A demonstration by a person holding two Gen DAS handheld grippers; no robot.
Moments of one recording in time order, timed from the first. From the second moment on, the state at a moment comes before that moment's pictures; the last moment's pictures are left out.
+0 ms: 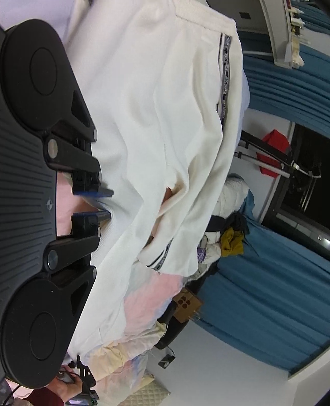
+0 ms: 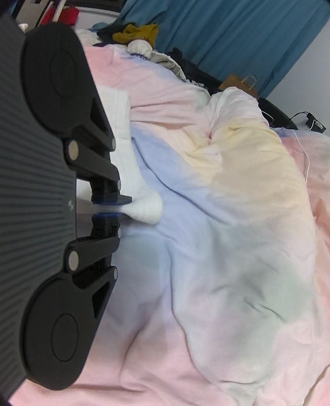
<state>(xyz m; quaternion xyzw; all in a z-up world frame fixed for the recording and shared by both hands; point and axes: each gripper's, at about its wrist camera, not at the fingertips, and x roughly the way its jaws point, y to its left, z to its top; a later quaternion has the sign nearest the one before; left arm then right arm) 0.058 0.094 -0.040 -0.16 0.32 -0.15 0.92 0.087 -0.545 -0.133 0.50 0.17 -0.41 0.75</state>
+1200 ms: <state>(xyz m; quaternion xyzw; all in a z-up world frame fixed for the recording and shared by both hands) 0.057 0.327 -0.032 -0.56 0.28 0.07 0.78 0.083 -0.538 -0.112 0.48 0.11 -0.37 0.79</state>
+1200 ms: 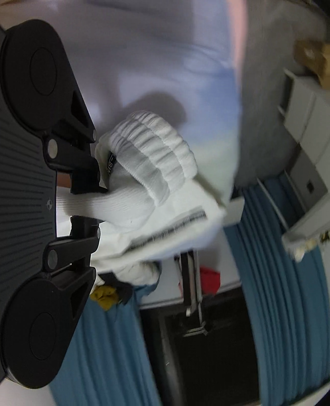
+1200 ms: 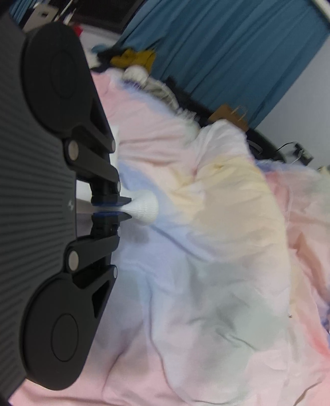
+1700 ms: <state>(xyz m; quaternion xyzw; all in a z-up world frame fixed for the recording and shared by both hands) 0.058 0.328 -0.041 -0.41 0.41 0.08 0.81 0.073 -0.549 -0.127 0.48 0.21 -0.39 0.76</state>
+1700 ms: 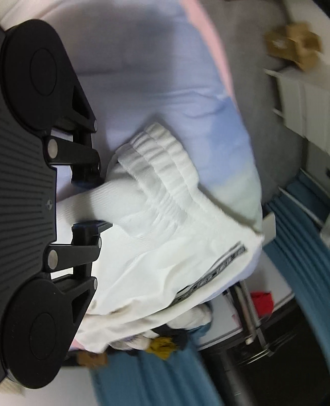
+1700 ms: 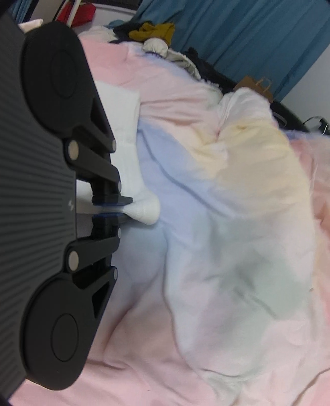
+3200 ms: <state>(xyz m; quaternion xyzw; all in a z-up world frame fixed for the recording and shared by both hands) 0.173 0.072 -0.085 -0.21 0.29 -0.08 0.93 0.353 -0.344 -0.129 0.40 0.30 0.02 0.87</state>
